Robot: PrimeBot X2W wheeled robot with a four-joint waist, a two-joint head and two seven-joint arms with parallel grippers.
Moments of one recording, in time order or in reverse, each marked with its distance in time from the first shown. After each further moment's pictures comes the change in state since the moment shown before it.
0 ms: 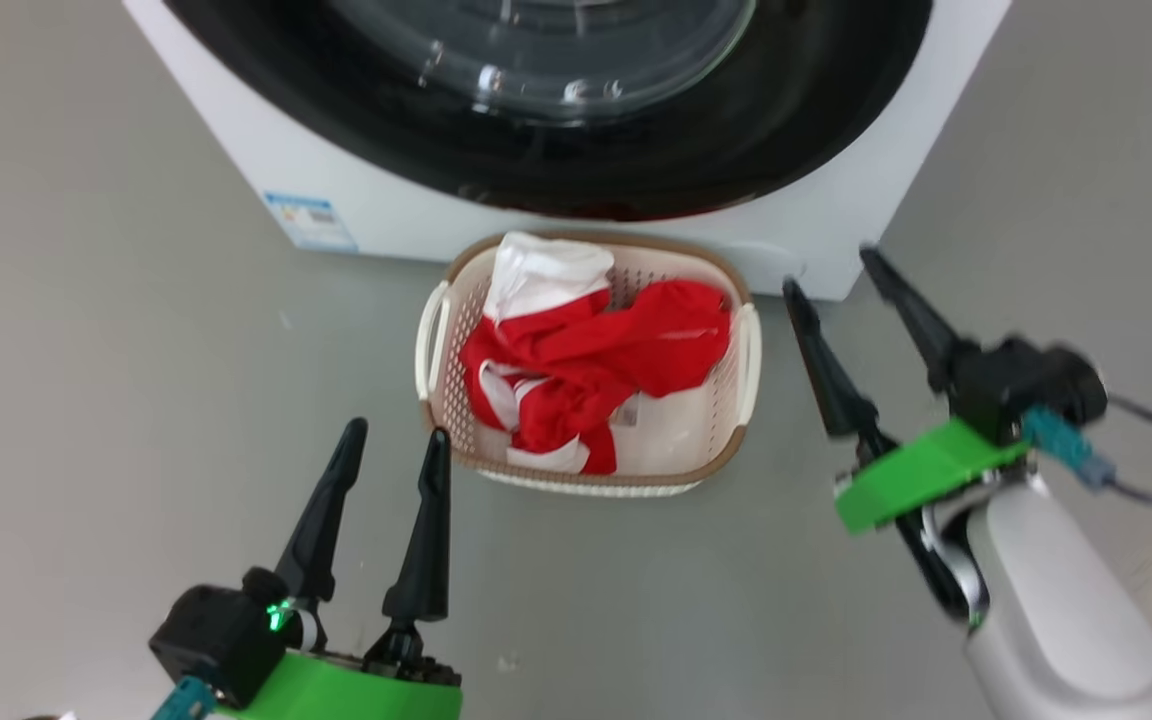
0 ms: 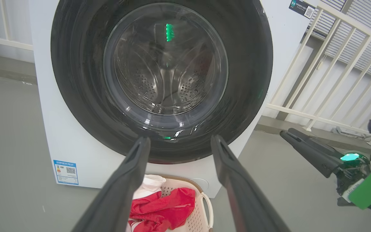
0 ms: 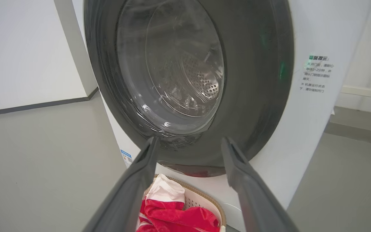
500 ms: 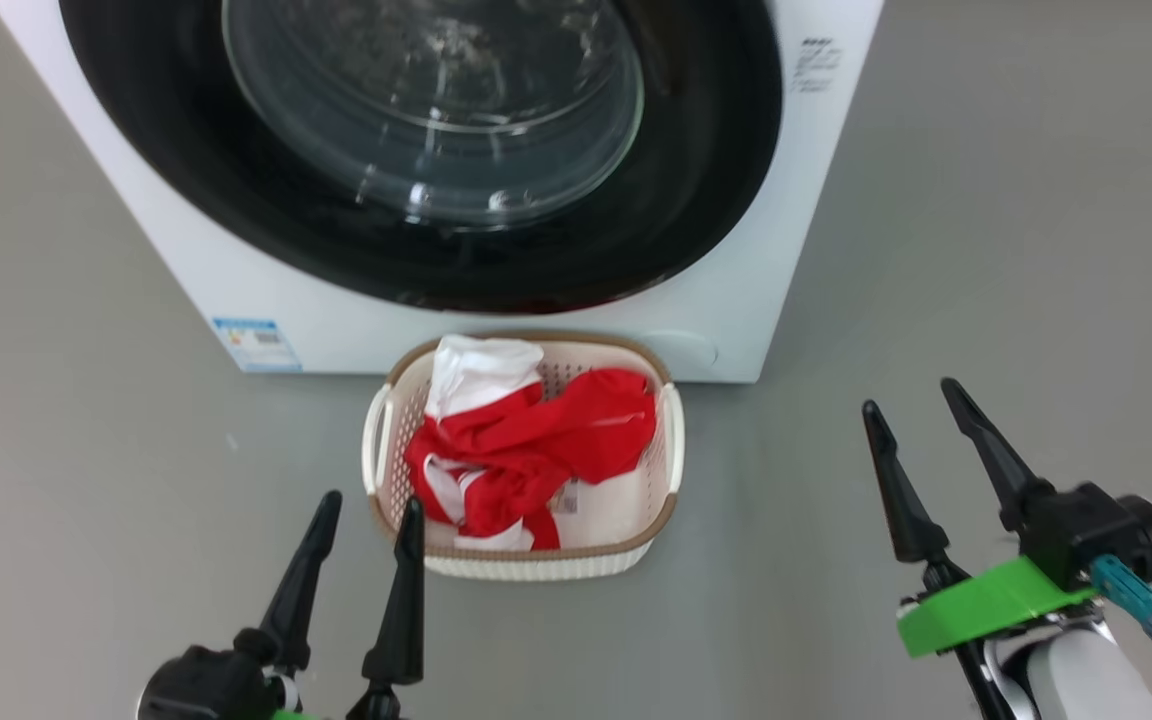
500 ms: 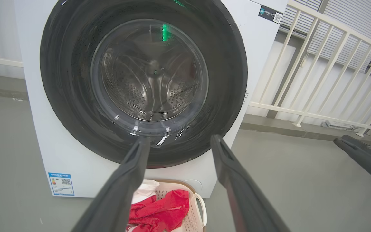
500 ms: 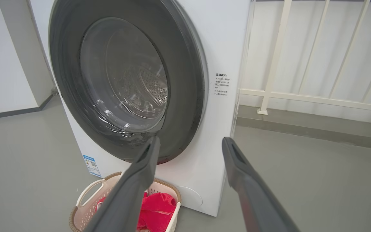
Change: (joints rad) left arm 0.107 0.002 0.052 0.019 0.058 -0.008 0.000; right arm 0.310 0.030 -0.154 -0.175 -0.067 0.000 0.000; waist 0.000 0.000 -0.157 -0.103
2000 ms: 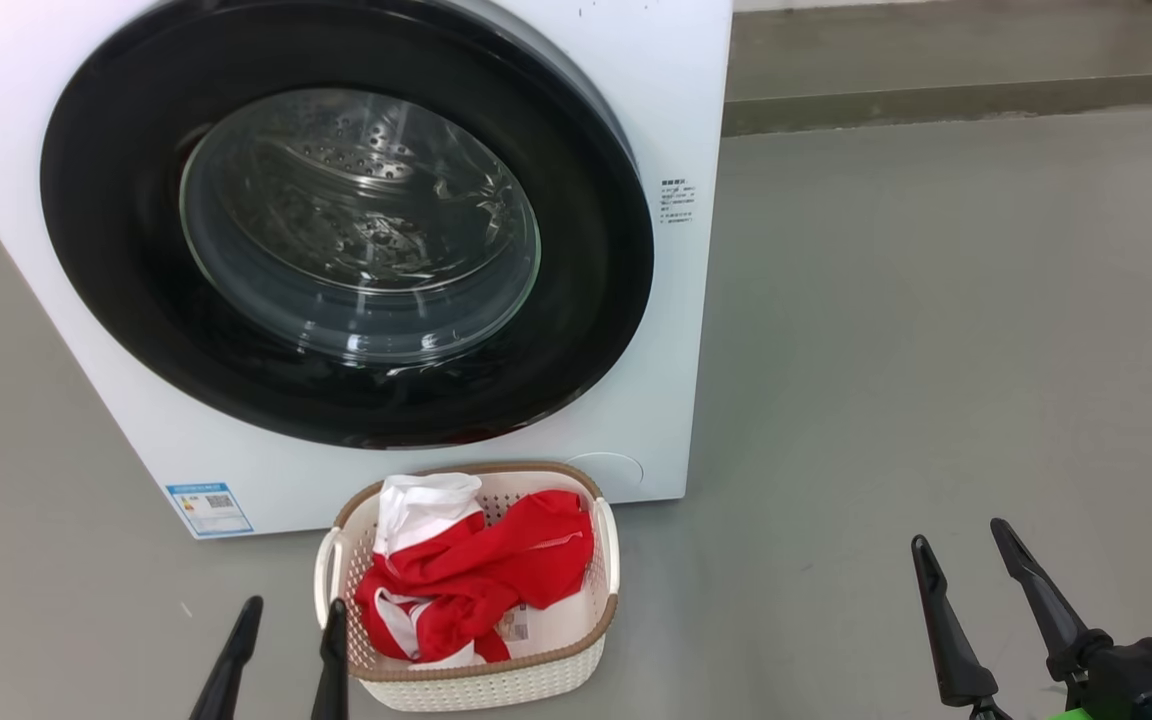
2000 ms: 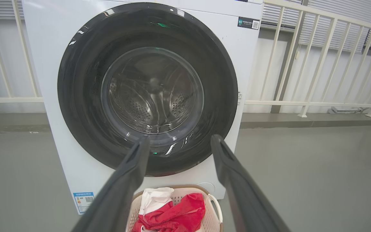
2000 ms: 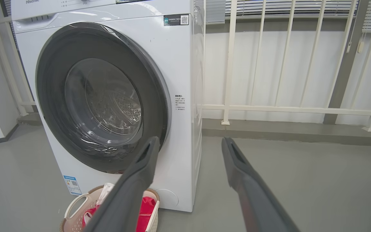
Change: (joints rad) left arm 0.177 0.002 0.153 0.017 0.129 -0.044 0.000; right arm 0.318 0.021 -0.068 -0.196 0.018 0.000 0.000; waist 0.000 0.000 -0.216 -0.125
